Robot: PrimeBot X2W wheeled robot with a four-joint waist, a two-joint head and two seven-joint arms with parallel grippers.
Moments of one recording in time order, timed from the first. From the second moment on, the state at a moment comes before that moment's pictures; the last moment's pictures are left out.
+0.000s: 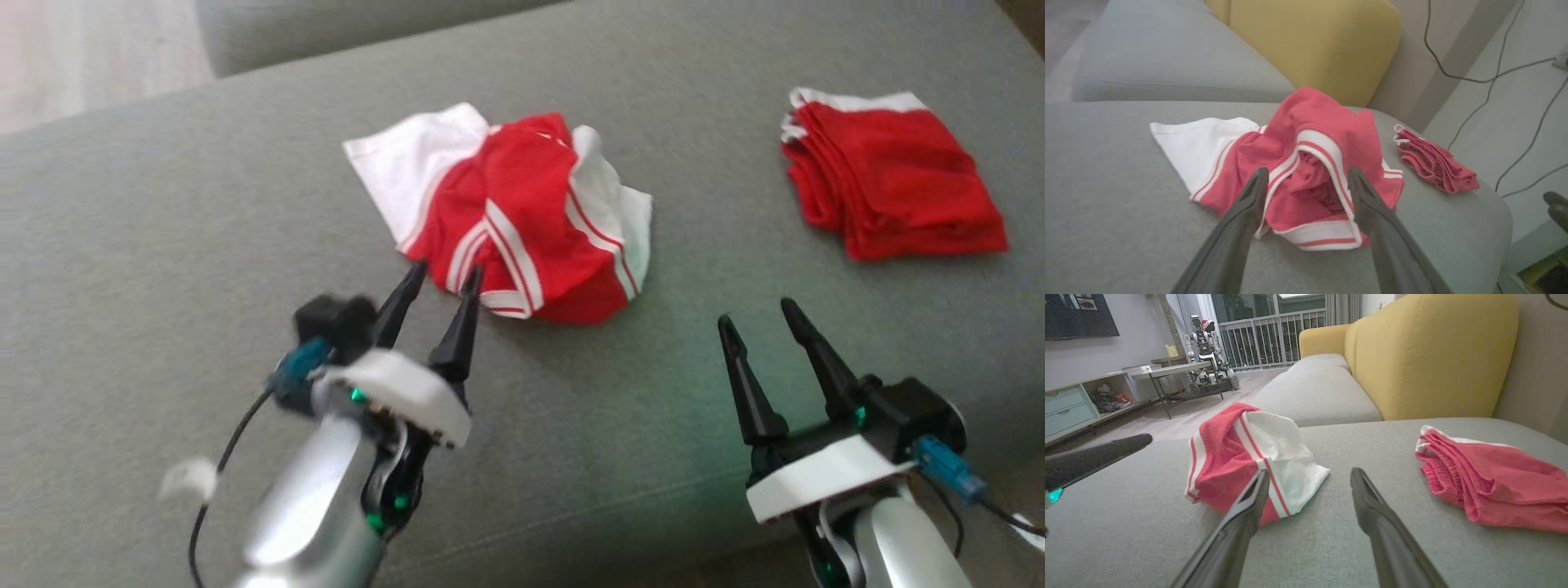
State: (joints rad) left arm -0.43 0.05 -0.54 0.54 -0.51 -0.06 -0.25; right arm -0.07 -0.05 0.10 0.15 0.14 0.13 -0.26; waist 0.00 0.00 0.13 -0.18
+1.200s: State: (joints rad) left arm 0.20 0.06 -0.21 0.01 -0.06 0.20 -0.25; right arm 0.06 -0.05 0.04 0.13 0.13 0.13 -0.26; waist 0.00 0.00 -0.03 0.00
